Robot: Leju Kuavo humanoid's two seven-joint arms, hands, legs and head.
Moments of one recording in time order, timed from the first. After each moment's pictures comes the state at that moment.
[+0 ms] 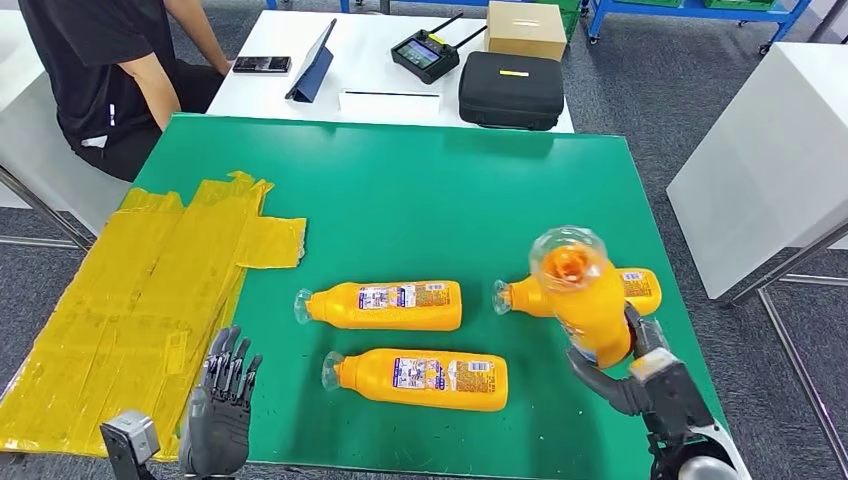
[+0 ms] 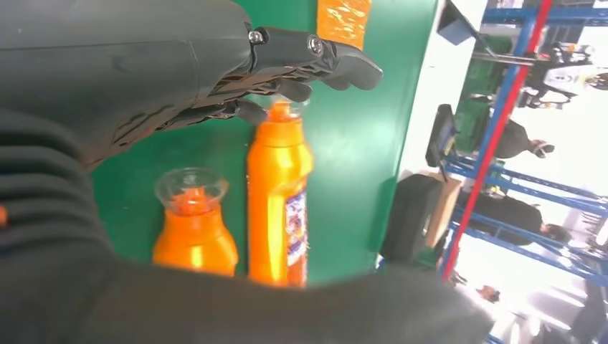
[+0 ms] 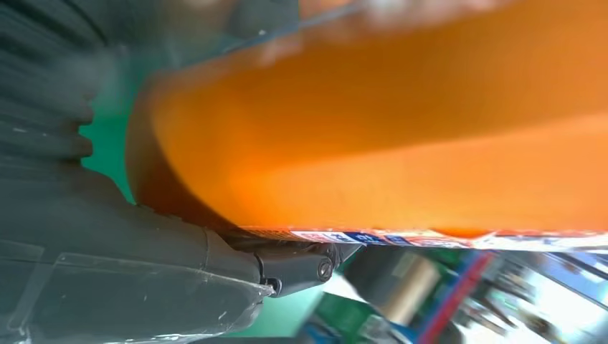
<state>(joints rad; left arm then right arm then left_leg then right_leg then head) 0.33 0.02 -0.34 -1.57 0.28 0.15 -0.55 0.22 -0.06 -0.29 -1.69 0.33 0.35 -0.37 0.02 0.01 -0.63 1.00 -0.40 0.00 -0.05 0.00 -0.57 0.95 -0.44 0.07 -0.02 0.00</state>
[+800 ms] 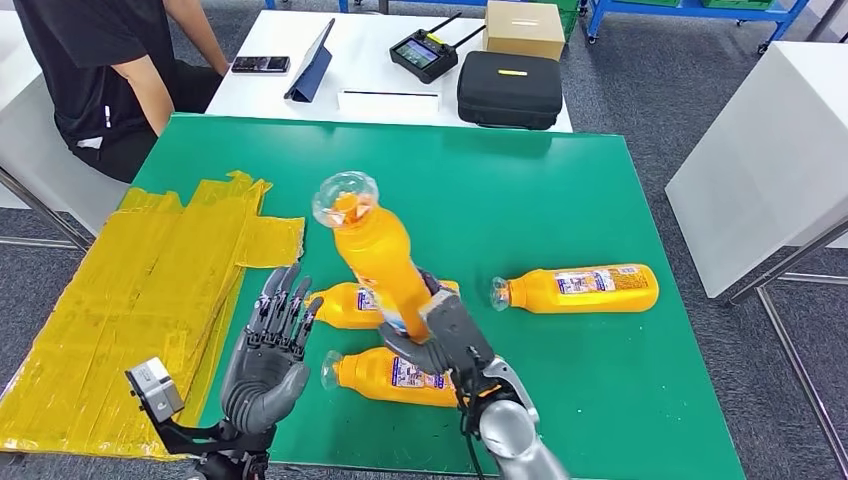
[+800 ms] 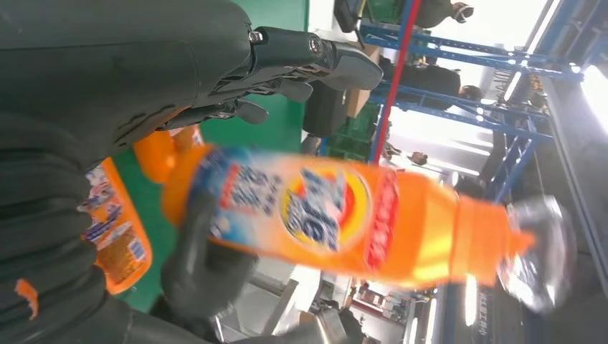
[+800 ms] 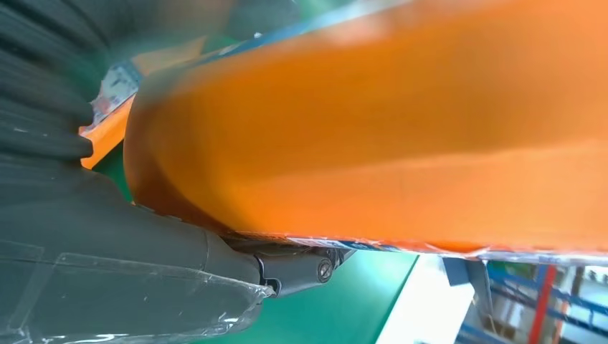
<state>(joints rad) 0.12 -0.01 -0.48 -1.62 0.31 0.01 -0.50 -0.11 0.16 0.33 -1.25 0.30 0.03 -0.15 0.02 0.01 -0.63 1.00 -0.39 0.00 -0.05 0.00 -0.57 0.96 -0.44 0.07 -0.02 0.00</state>
